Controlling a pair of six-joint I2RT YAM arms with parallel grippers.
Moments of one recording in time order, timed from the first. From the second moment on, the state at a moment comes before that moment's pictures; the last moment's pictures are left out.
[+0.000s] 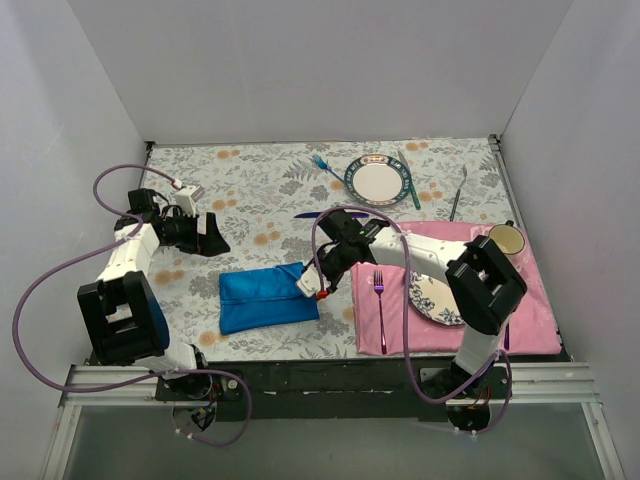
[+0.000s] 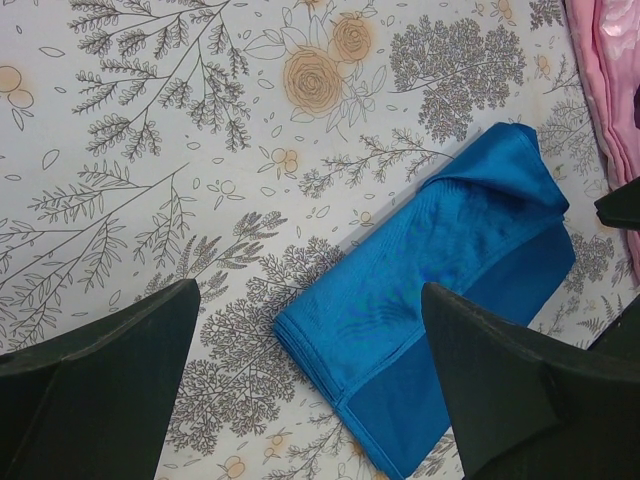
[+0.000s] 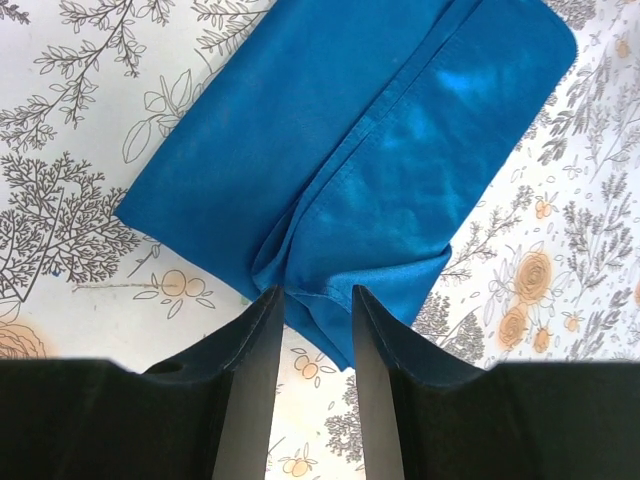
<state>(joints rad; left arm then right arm) 0.28 1.48 1.01 -0.63 0.77 0.41 0.86 1.77 1.21 -0.52 -0.73 -1.56</state>
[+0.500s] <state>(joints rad) 0.28 1.46 0.99 -0.65 0.77 0.42 0.86 1.84 1.19 -0.52 -0.71 -1.58</state>
